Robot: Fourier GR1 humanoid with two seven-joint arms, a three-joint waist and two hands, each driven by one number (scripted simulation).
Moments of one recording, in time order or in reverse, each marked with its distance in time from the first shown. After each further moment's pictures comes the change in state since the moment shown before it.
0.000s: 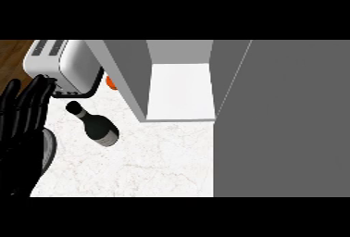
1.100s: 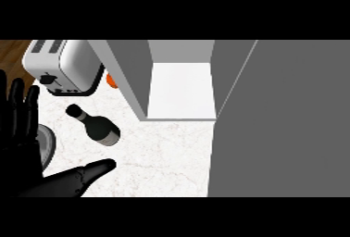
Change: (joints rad) left arm -0.067 -0.065 -0.155 -0.160 -0.218 0.412 0.404; right arm 0.004 -0.036 0.119 -0.363 -0.140 0.052 0.442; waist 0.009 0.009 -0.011
